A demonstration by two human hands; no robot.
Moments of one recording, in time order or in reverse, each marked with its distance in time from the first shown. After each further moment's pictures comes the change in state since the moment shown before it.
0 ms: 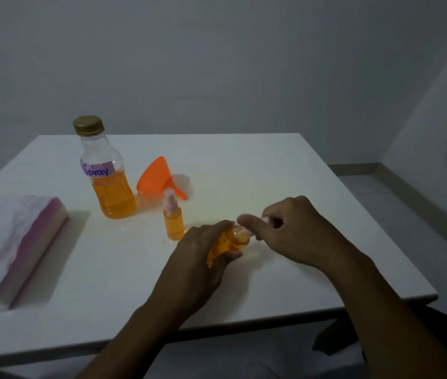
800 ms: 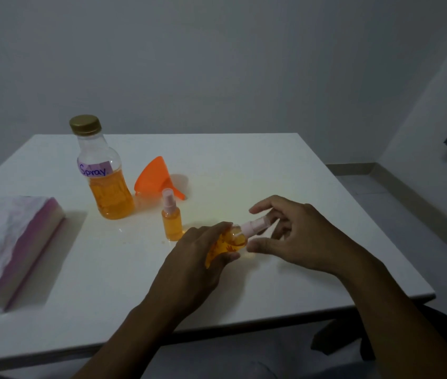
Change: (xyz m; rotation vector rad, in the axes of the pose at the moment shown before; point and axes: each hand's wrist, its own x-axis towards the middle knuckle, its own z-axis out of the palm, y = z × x) left_hand 0.002 -0.004 -0.002 0.038 -0.050 0.006; right_hand -0.010 0.011 -0.005 0.186 -0.078 0.012
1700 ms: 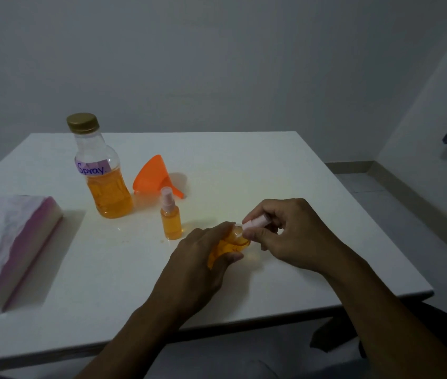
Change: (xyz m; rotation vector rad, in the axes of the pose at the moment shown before) left_hand -0.002 0.010 -0.001 -0.006 0.019 0.037; right_hand 0.006 -0.003 0.014 0.062 0.109 -0.081
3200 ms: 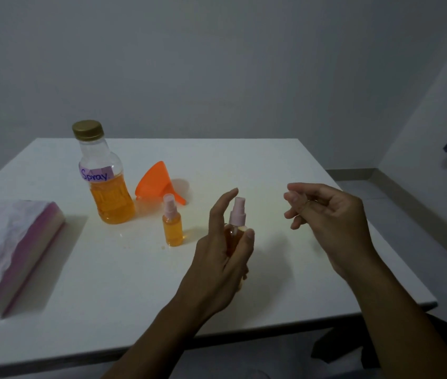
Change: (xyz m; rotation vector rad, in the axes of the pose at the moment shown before) left_hand 0.019 0.032 0.010 -0.569 0.055 -0.087; right_hand -0.004 0.003 -0.026 0.399 0.499 0.218
